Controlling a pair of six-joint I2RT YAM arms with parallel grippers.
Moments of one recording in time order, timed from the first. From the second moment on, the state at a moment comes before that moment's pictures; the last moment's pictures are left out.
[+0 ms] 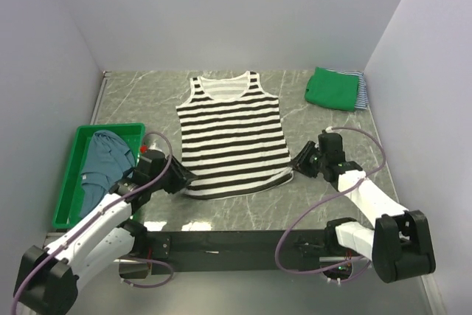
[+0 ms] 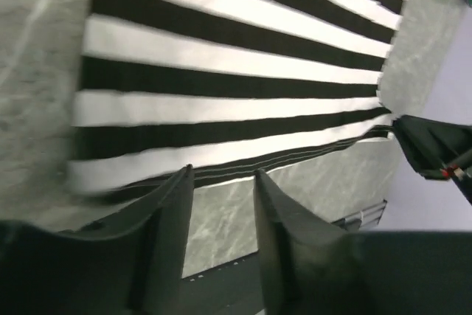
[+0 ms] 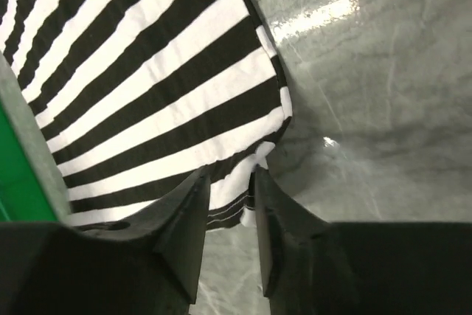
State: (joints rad) left arm -0.42 0.83 0.40 -0.33 0.14 -1.06; right arm 0.16 1.11 0.49 -0.21 -0.22 0.76
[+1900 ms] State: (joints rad) left arm 0.07 1.36 1.15 -0.45 0.01 -0.91; right arm 1.32 2.25 1.78 -0.63 0.30 0.73
